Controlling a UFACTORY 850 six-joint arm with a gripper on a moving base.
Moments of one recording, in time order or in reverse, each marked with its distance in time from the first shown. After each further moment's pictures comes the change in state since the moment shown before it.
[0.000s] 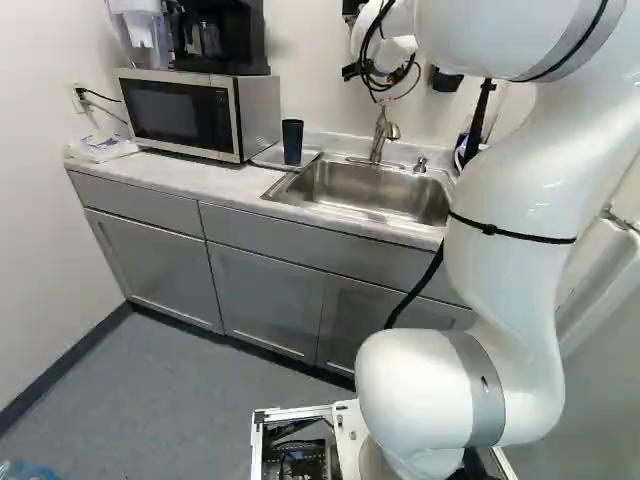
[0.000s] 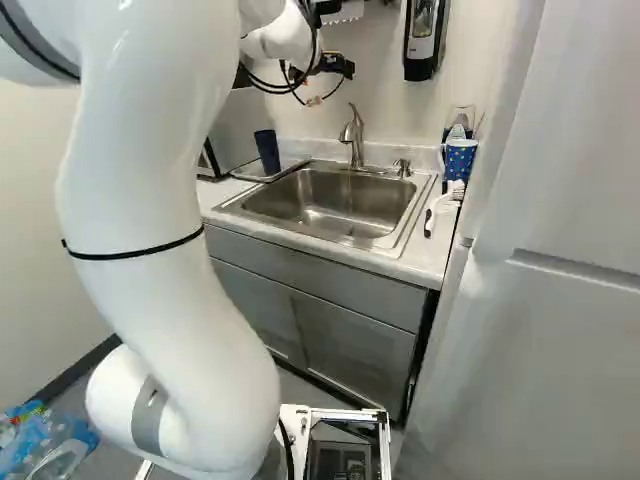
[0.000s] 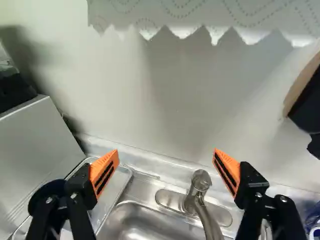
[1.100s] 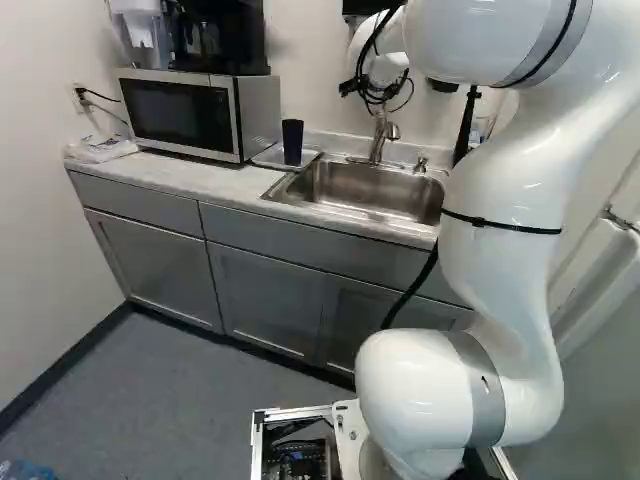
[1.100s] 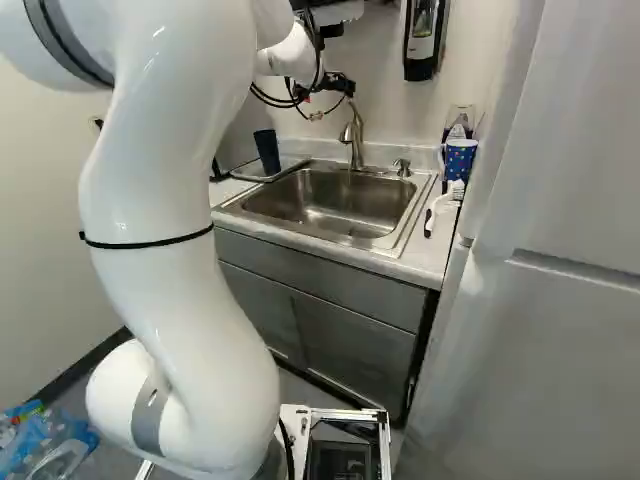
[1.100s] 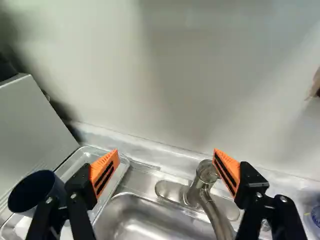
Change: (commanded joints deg) arm 0.1 -3.0 0.1 0.0 -1.3 0.0
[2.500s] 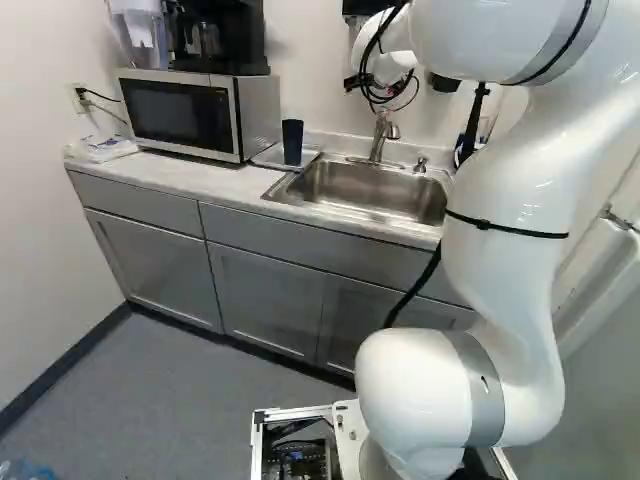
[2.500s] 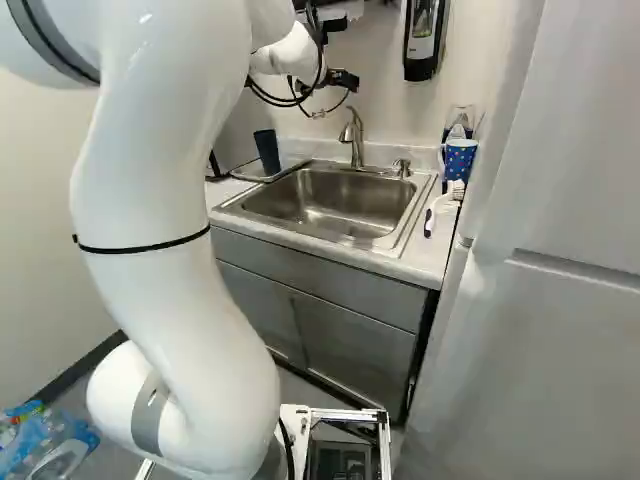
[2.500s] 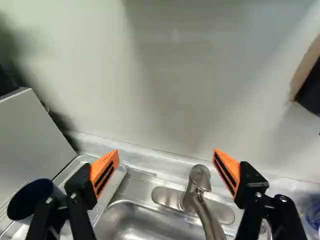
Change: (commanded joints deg) arm -1.4 2.5 2.9 1.1 4.2 0.0
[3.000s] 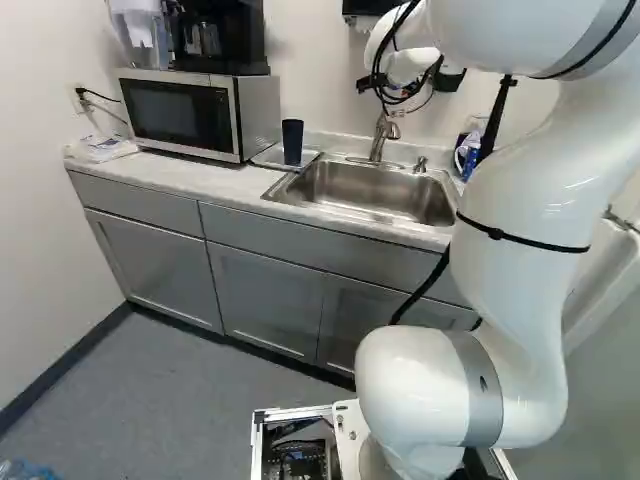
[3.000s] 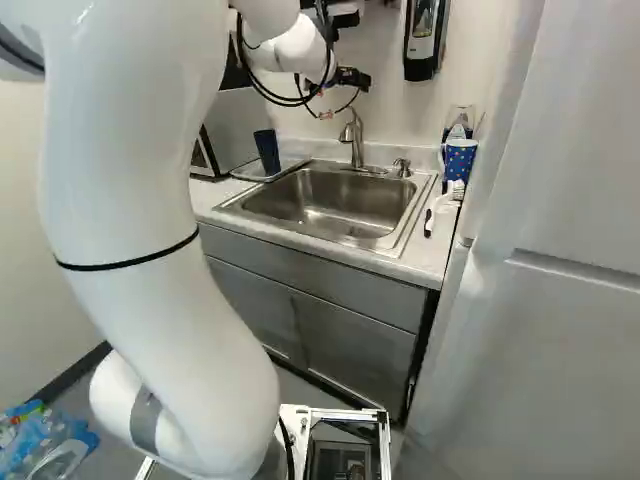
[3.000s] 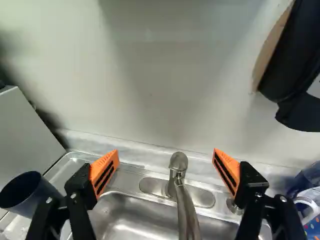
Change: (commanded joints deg) arm -3.2 4.9 5.5 0.0 0.0 0.0
